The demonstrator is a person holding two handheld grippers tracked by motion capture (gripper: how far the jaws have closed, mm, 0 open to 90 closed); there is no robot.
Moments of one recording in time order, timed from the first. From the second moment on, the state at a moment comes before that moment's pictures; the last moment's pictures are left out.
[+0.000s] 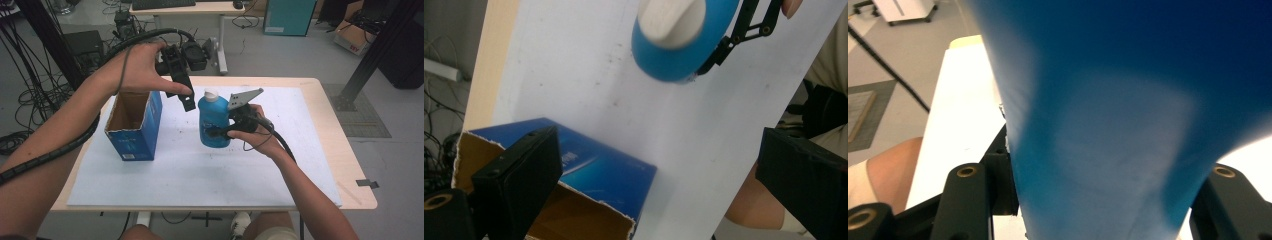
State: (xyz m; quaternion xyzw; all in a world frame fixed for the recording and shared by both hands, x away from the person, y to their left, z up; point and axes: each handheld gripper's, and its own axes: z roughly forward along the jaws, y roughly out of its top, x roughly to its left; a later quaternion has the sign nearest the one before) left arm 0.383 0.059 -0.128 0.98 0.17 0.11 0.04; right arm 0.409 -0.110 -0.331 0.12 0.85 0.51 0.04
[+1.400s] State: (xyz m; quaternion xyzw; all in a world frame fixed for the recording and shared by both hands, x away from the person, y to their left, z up) left arm 0.385 0.044 -0.161 1.00 0.09 0.04 0.00; right arm 0.394 -0.070 -0.329 0.03 0.85 0.52 0.01
